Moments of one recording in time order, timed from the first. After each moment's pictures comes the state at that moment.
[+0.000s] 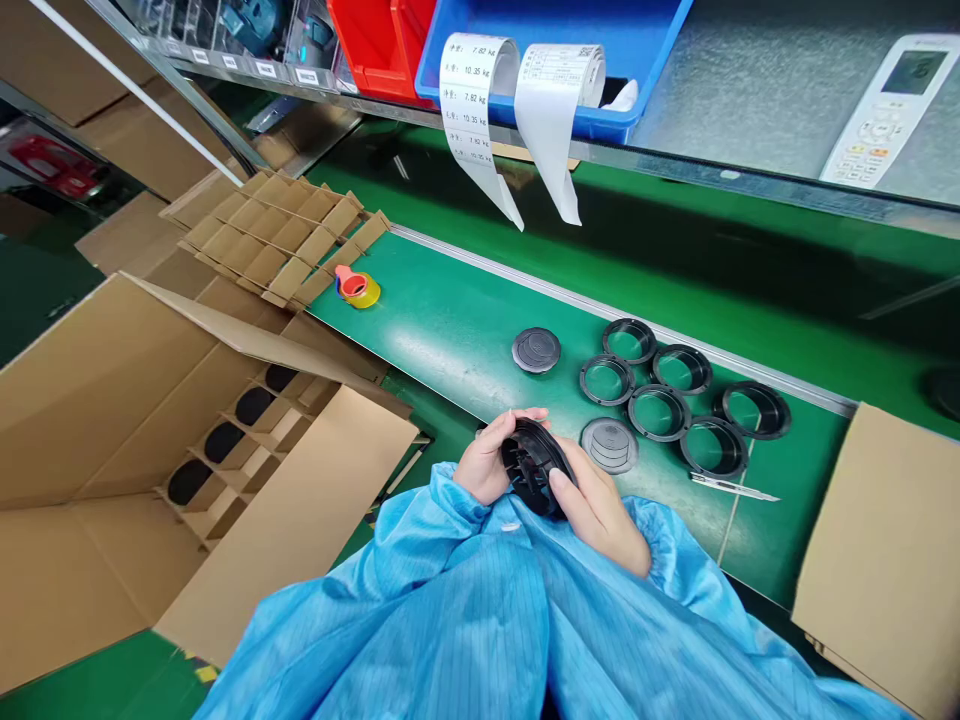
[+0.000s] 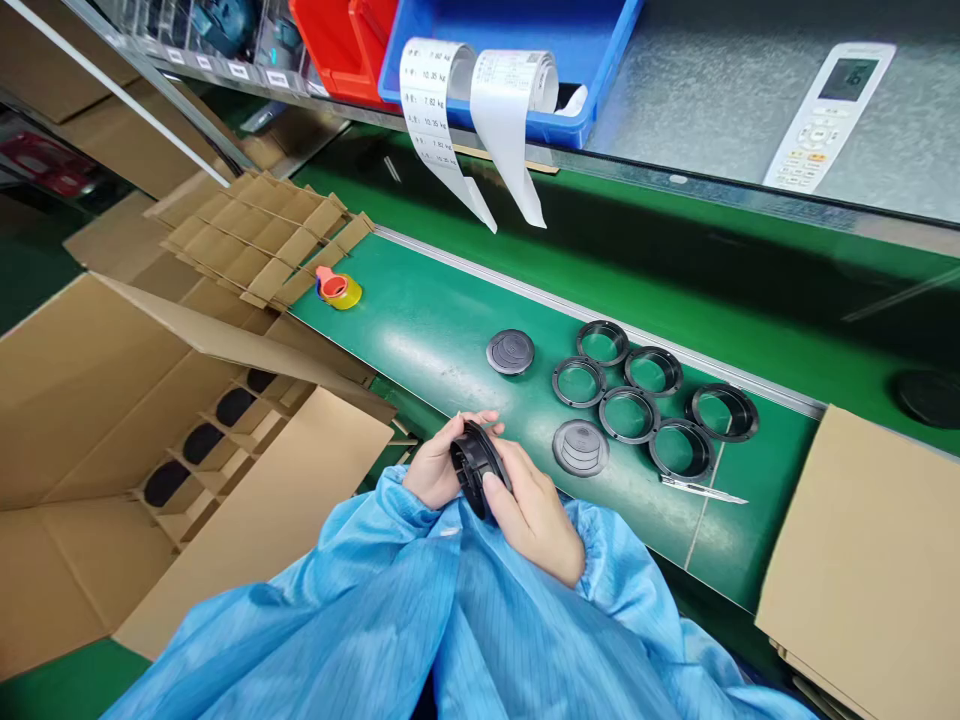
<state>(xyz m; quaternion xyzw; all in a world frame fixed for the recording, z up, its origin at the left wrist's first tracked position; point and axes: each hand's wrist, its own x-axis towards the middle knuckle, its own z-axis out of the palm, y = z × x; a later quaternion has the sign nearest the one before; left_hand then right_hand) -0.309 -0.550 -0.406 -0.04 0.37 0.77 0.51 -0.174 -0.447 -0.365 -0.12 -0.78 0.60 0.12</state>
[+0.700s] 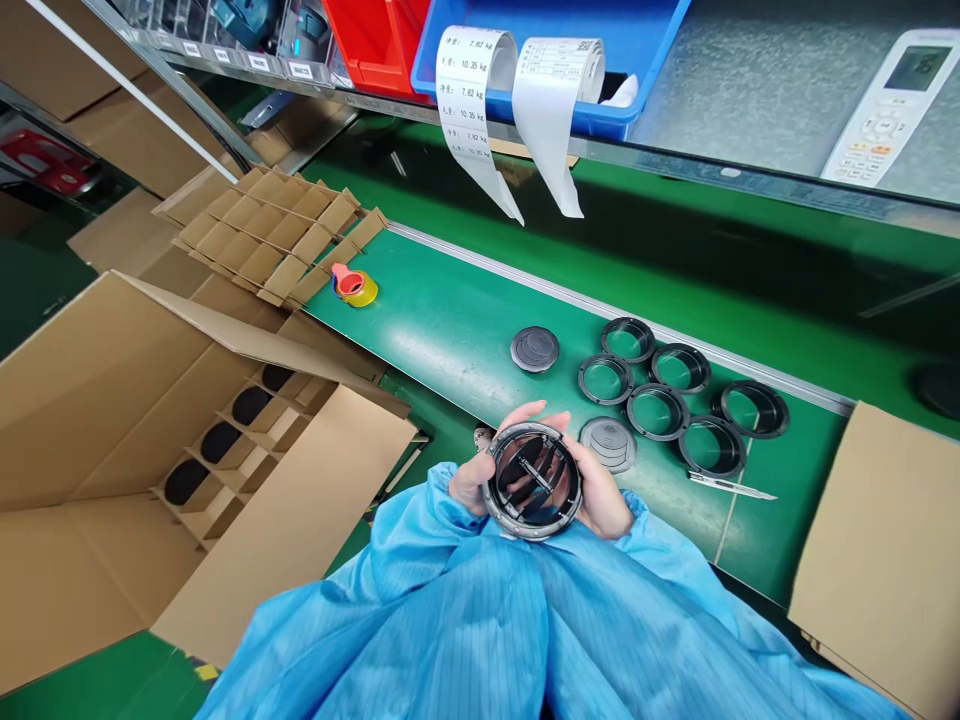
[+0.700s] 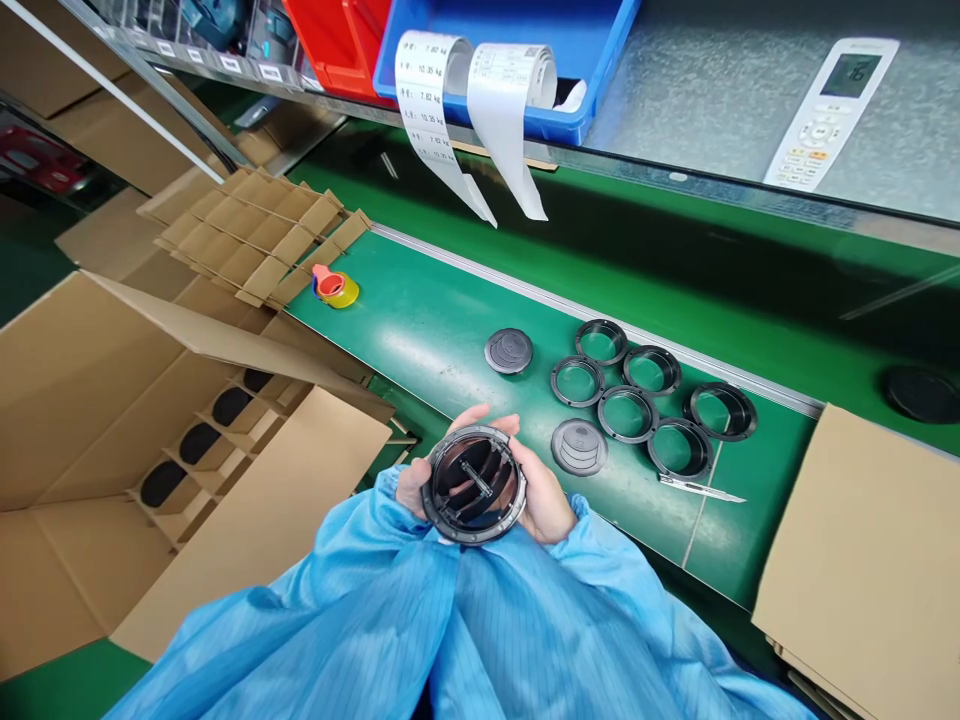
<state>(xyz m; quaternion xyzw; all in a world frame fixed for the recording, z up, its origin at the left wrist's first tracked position) -0.299 -0.564 -0.394 0.11 0.28 0.76 0.57 -0.197 -0.455 -0.396 -0.30 -0.28 0.91 0.01</state>
